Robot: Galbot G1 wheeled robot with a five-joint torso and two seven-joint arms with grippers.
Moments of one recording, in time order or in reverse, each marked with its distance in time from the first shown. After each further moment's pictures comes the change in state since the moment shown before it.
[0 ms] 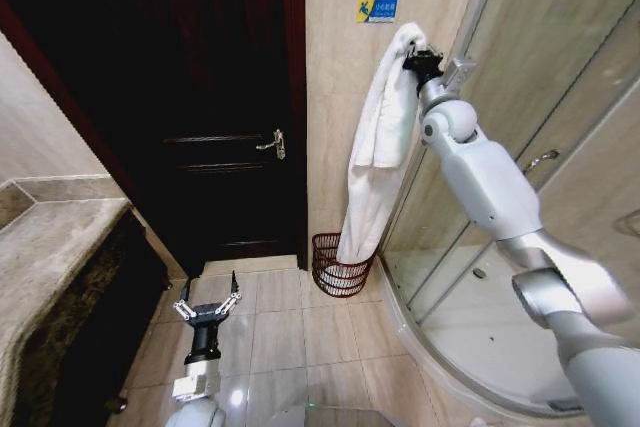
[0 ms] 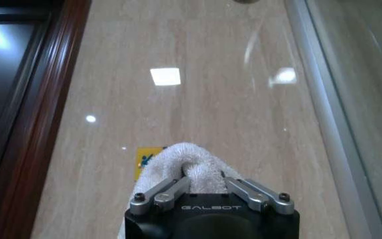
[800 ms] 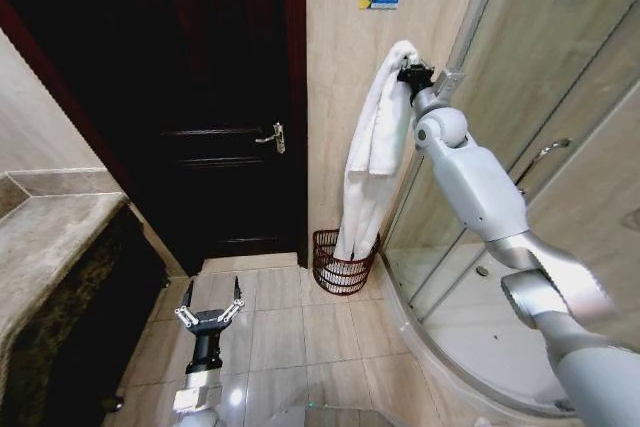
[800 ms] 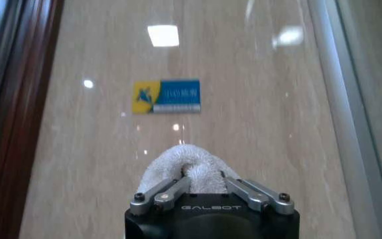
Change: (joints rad) left arm 0.034 -0.026 -0.004 -0.003 0.023 -0.051 0.032; right arm -0.007 0.020 -0.001 -0.056 0.007 -0.105 -0.026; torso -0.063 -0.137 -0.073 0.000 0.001
